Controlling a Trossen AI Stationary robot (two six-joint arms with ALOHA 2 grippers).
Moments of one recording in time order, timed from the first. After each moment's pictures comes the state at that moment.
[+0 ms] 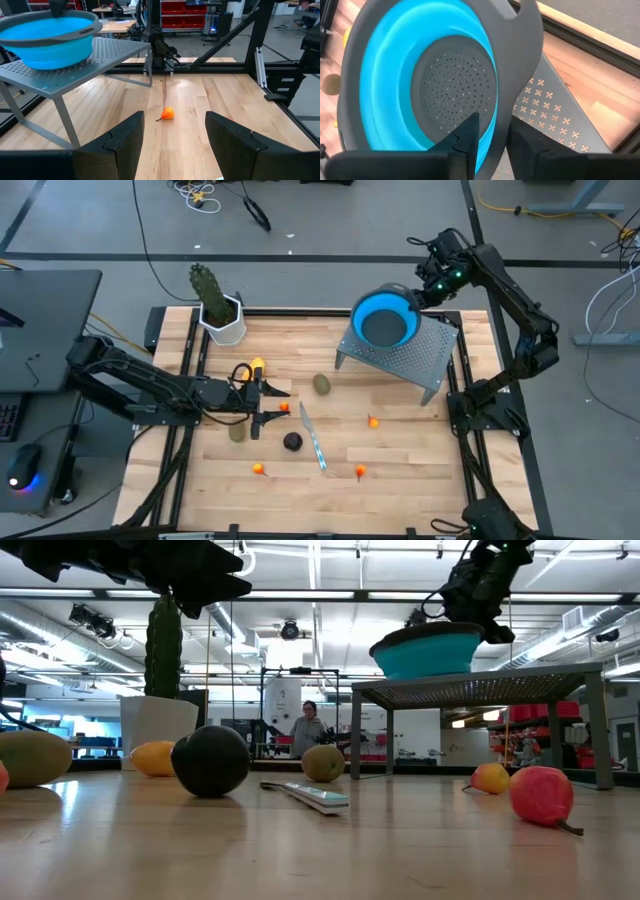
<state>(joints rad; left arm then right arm) -0.27 1.03 0.45 0.44 -0.34 -0.05 -1.03 1.50 1.59 -1.35 -0.39 0.06</state>
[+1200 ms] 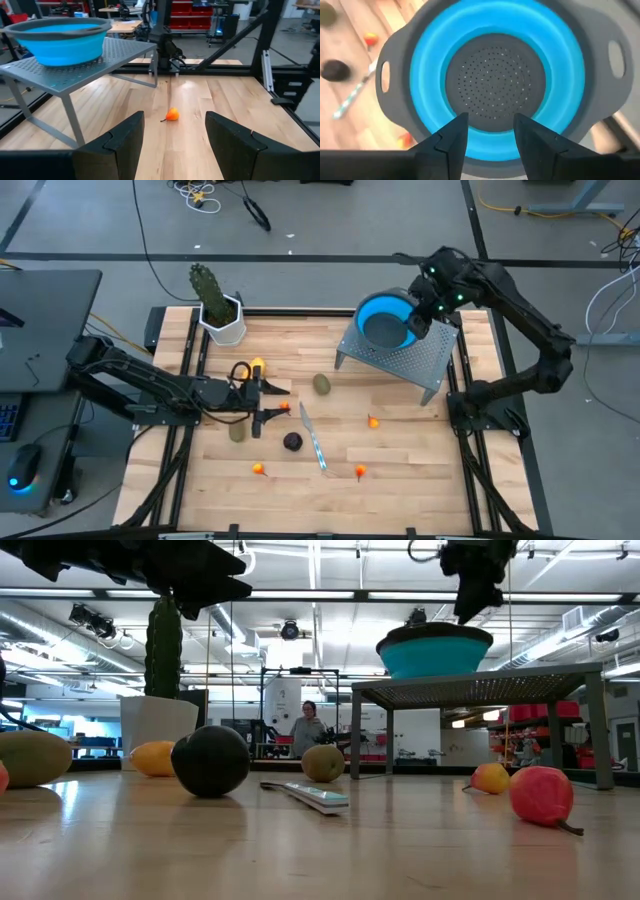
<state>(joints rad) -0.27 1.03 0.45 0.44 -0.38 -0.07 -0.72 1.33 1.59 -1.34 -0.18 -0.10</state>
